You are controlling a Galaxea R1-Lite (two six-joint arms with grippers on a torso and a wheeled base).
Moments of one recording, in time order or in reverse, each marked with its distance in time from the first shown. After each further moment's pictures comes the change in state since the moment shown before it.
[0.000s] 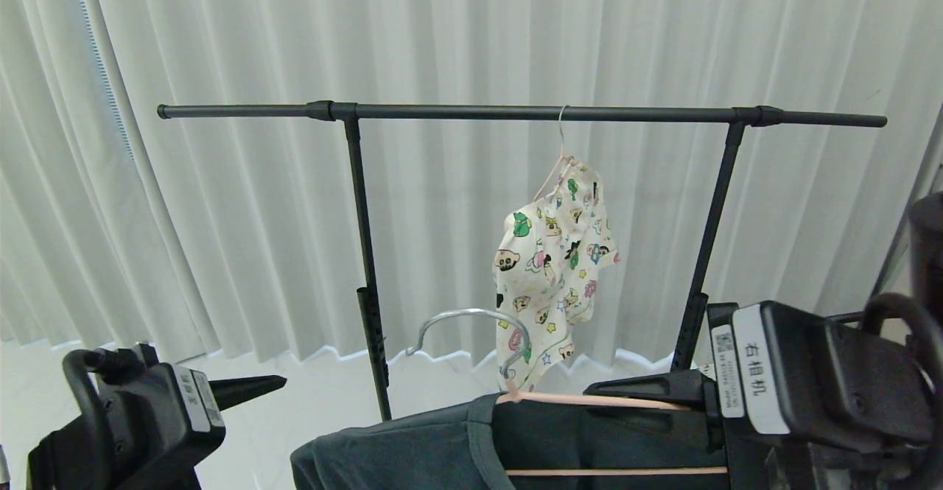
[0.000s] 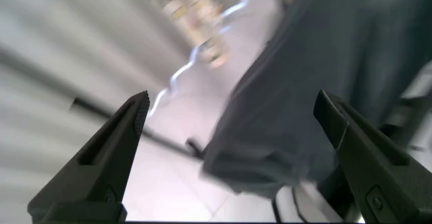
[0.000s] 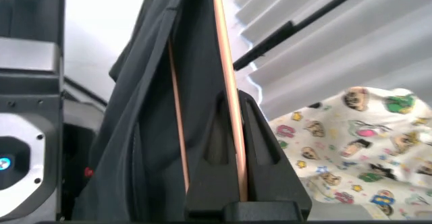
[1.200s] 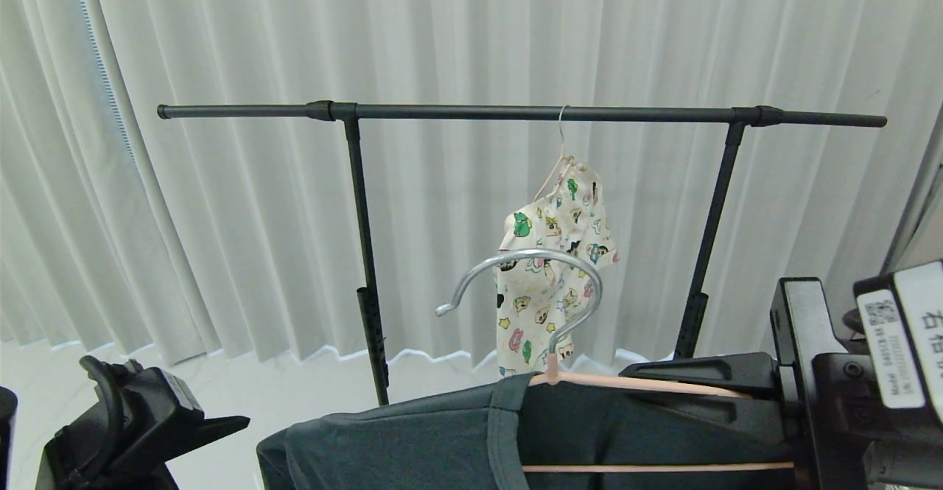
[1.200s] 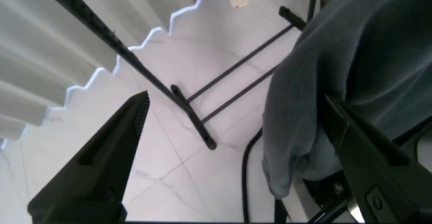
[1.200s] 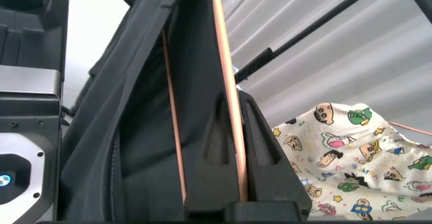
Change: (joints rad) left arm 0.268 -0.008 0.114 -0.015 -0.179 -0.101; right arm 0.004 -0.094 -0.001 0.000 0.022 0.003
